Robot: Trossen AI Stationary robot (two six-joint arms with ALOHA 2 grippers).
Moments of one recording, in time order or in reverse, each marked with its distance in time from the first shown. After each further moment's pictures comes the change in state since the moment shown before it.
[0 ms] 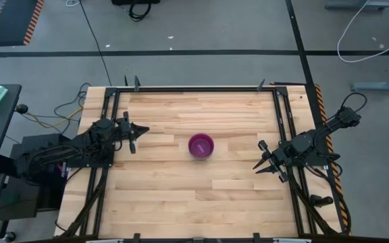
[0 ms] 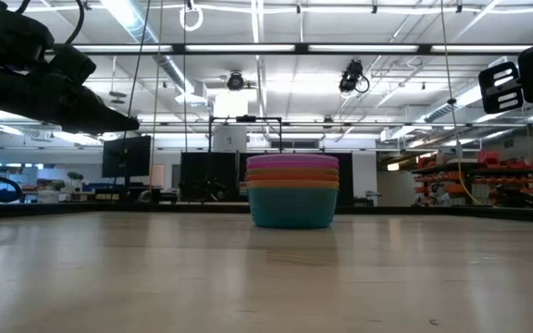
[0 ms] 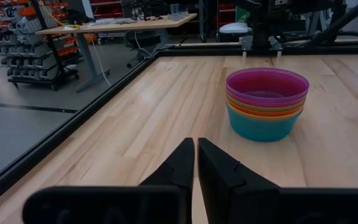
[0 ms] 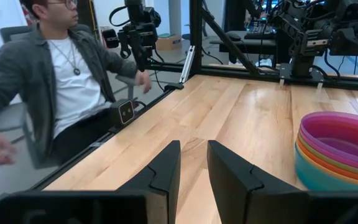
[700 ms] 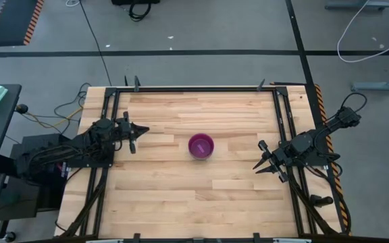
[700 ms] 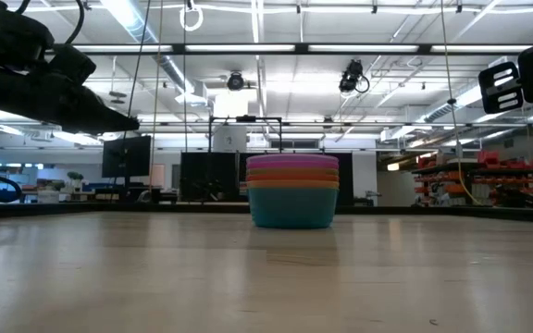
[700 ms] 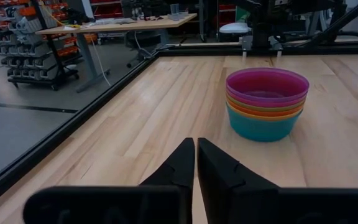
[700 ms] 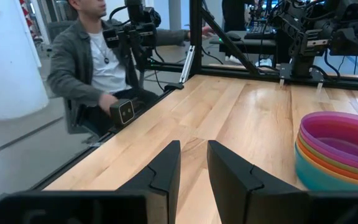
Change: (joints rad) left arm 0.000 0.000 0.000 0.000 0.000 0.000; right arm 0.000 0.000 0.000 0.000 0.000 0.000
